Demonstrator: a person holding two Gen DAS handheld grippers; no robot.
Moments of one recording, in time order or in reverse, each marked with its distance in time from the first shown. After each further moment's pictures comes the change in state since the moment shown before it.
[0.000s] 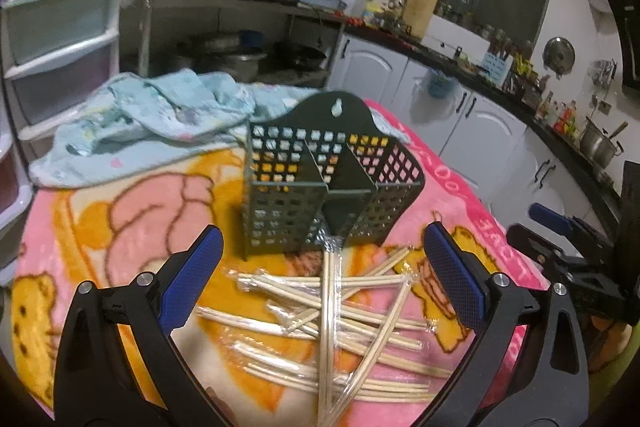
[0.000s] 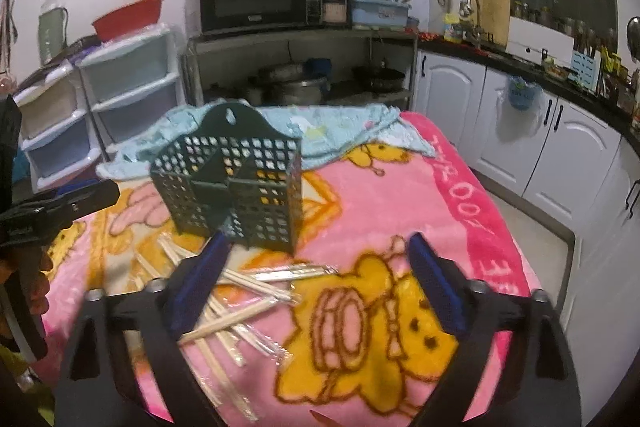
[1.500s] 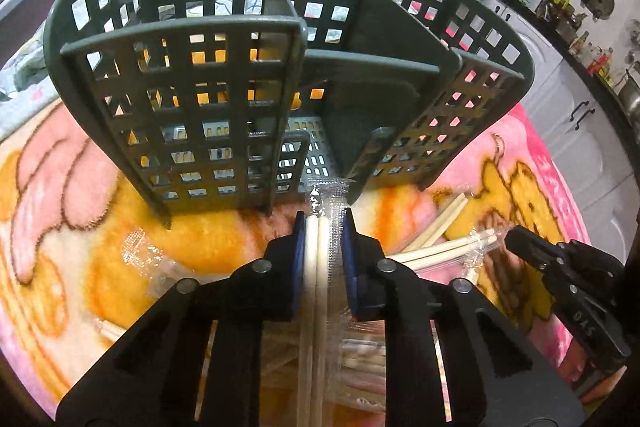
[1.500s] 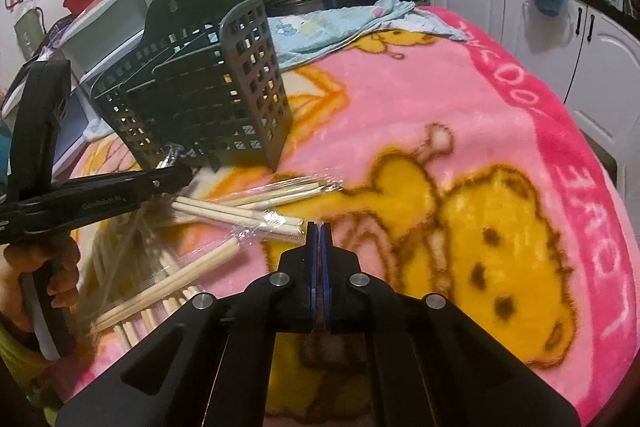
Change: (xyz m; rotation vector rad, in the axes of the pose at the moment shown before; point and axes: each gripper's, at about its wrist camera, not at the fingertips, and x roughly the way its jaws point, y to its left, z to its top) left arm 0.133 0.001 -0.025 0.002 0.346 0.059; right arm 0.096 -0.029 -0.054 0.120 0.247 0.126
